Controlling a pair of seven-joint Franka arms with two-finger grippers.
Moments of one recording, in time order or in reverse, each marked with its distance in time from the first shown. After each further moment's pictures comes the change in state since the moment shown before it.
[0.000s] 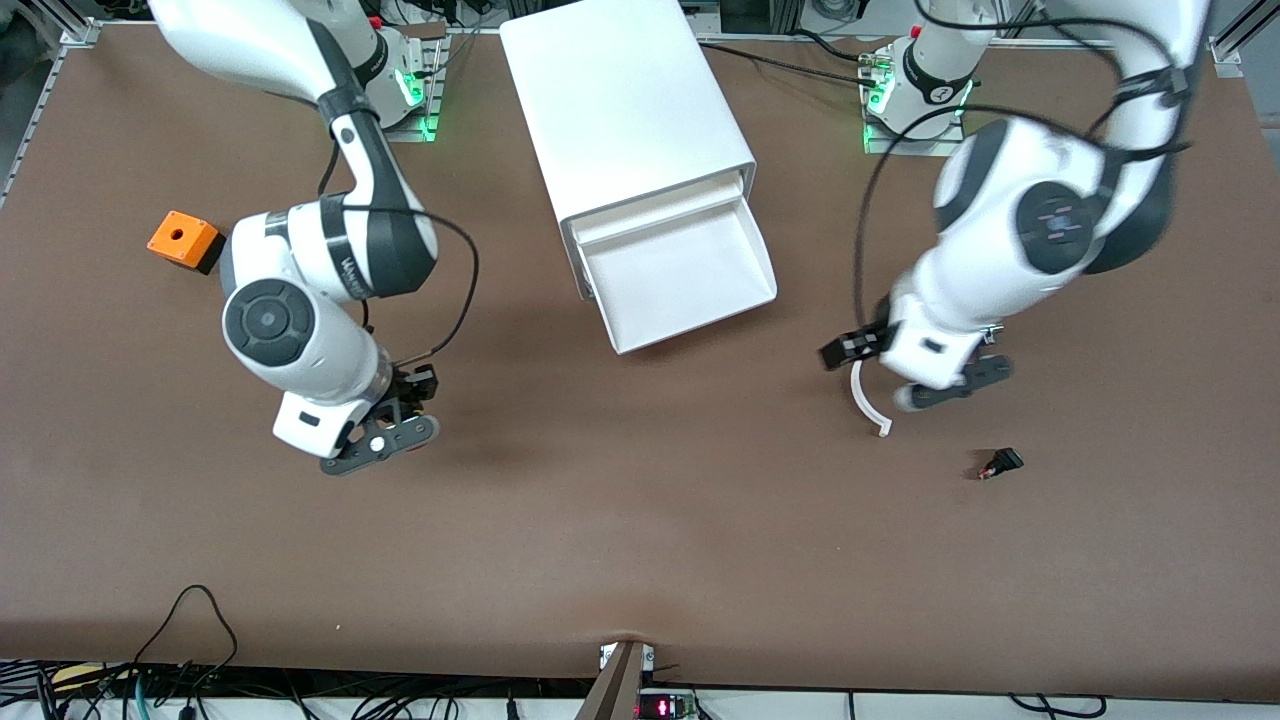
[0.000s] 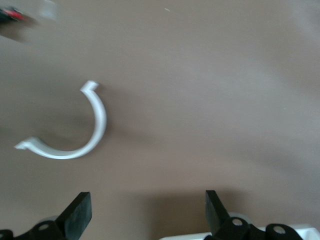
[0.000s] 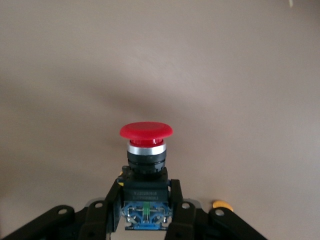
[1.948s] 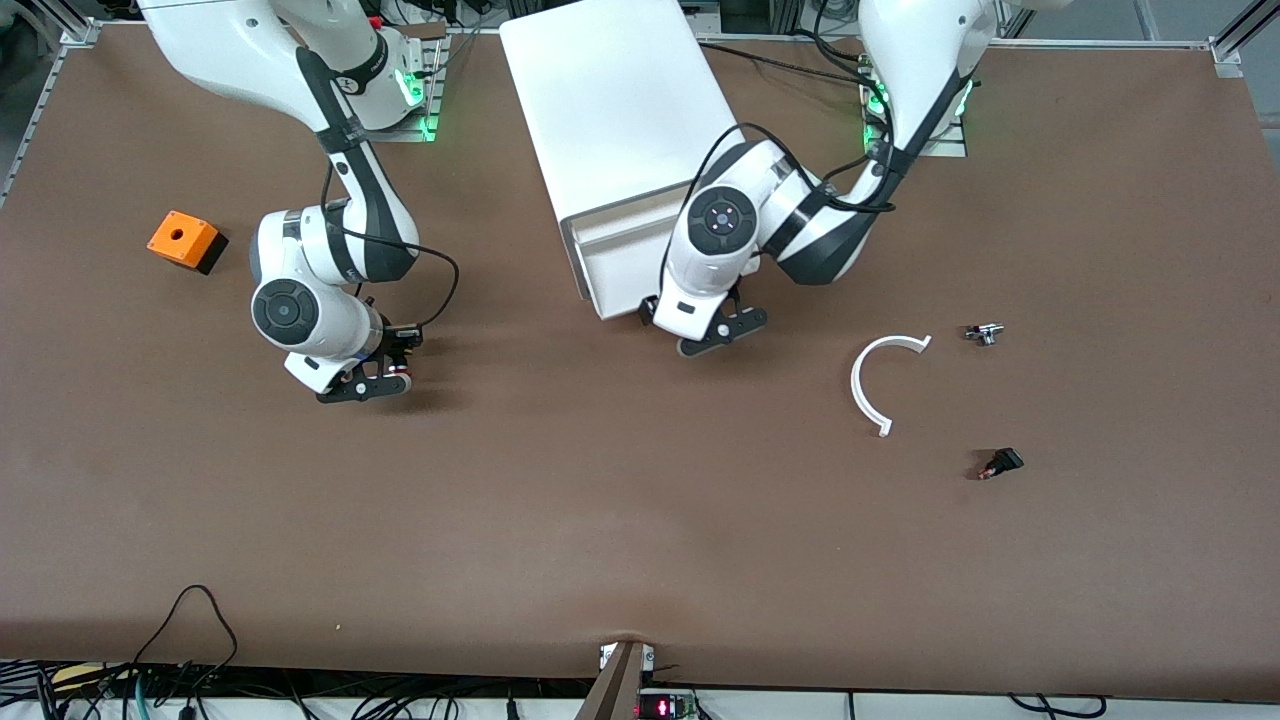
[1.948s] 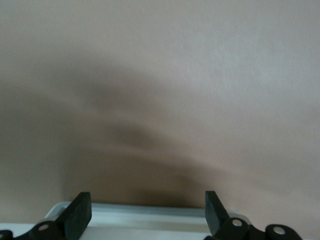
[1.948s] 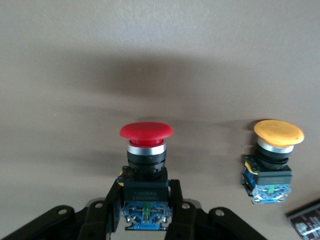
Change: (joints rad) left arm -0.273 0.203 -0.083 0.002 0.063 0.084 -0.381; right arm -0.040 -0.140 0.010 -0.617 0.039 0.330 0.104
